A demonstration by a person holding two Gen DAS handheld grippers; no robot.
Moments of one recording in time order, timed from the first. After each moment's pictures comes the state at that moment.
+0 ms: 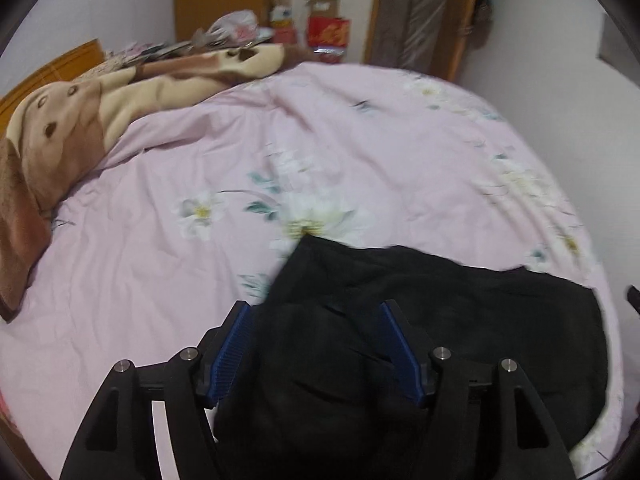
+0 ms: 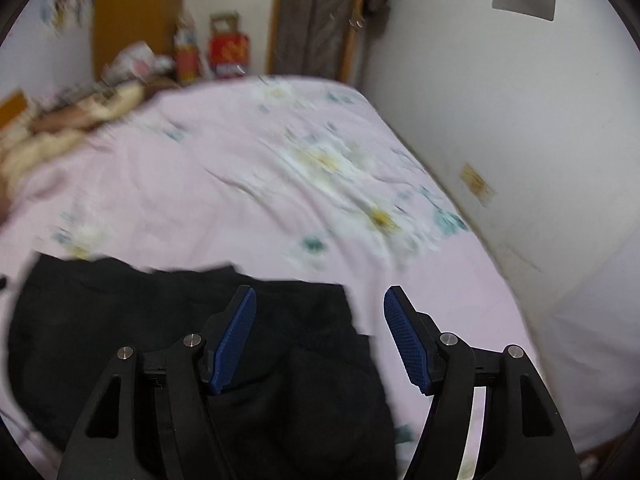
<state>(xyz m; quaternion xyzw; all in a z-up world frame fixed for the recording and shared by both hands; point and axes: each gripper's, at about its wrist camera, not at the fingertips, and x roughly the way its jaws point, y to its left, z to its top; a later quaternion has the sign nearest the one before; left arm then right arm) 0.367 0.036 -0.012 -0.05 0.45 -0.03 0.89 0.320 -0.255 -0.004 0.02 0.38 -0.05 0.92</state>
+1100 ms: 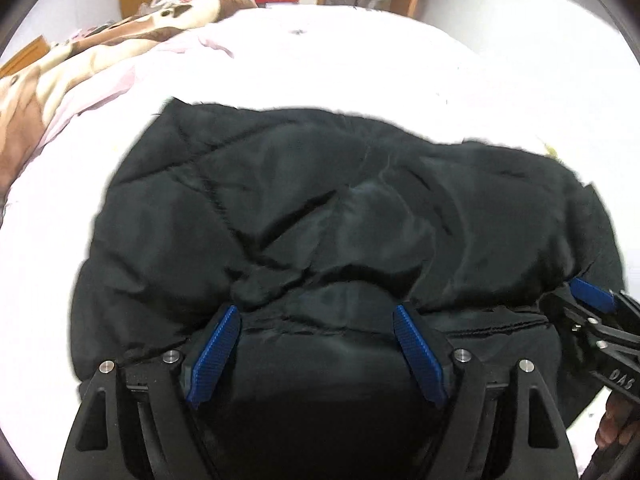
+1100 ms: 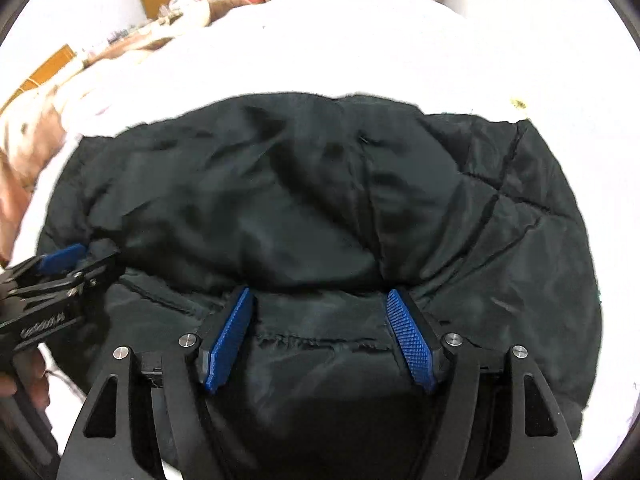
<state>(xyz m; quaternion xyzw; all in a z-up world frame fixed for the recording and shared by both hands) 0.349 -0.020 -0.100 -0.02 0.51 -0.07 0.85 0.312 -0.211 -0.101 0.04 0.49 0.02 0.87</state>
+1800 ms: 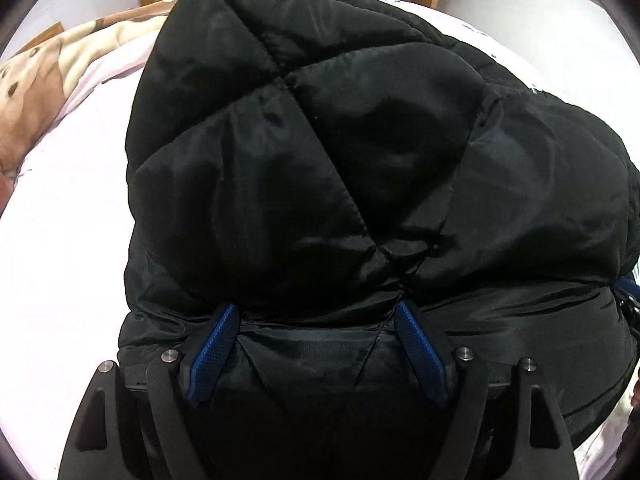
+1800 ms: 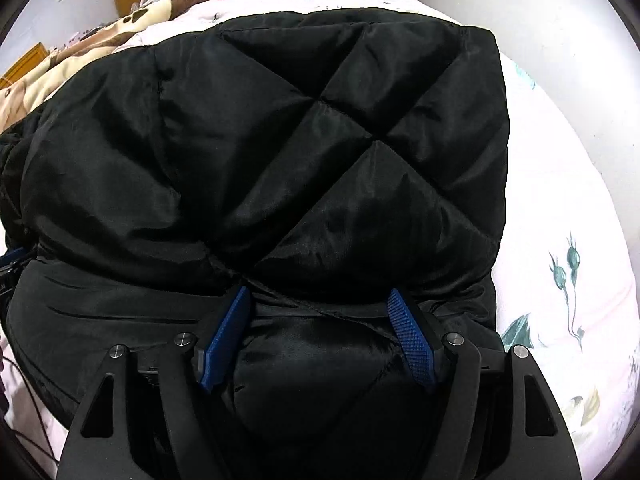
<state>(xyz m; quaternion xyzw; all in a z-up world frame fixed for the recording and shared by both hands) 0.344 0.031 -0.157 0.00 0.53 -0.04 0.85 0.296 -0.264 -0.166 0.02 0.51 -0.03 0.86</state>
